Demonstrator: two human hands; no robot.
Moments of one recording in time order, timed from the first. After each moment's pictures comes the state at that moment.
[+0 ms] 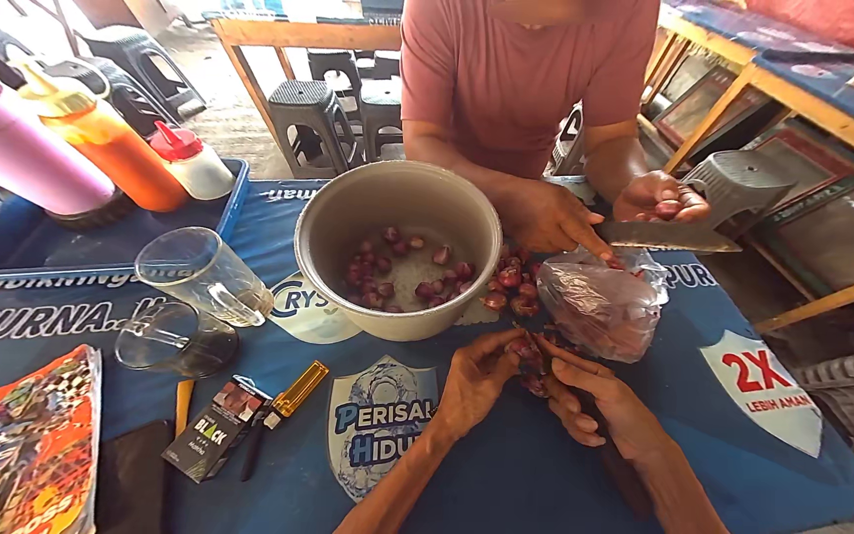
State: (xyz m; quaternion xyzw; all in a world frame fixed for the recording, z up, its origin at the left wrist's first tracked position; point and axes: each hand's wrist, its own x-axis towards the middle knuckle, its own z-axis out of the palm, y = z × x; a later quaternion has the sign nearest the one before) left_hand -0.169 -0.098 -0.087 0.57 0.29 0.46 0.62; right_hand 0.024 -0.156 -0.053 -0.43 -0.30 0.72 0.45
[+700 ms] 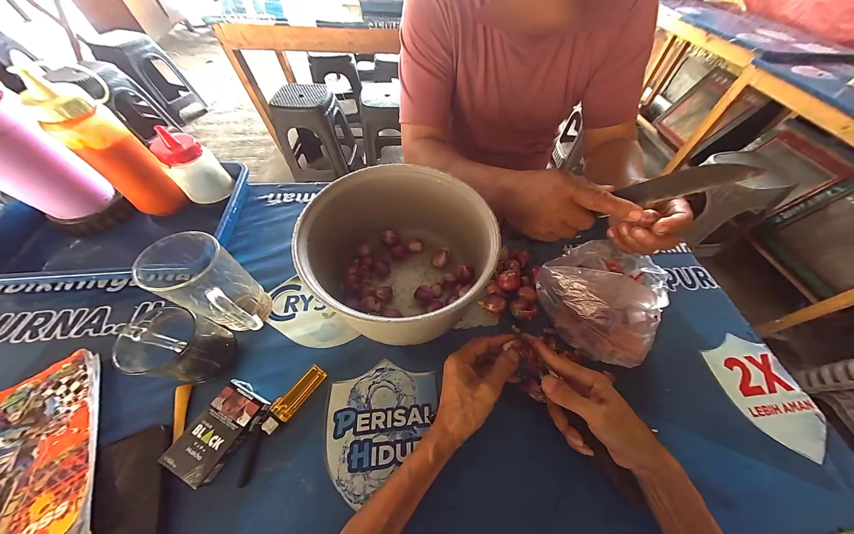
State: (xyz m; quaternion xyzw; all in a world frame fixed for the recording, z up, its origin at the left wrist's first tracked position) left_hand -0.167 -0.101 -0.083 0.55 0.35 0.48 0.59; right_hand 0.020 -0.159 -0.059 -0.47 -0.47 0.61 0.43
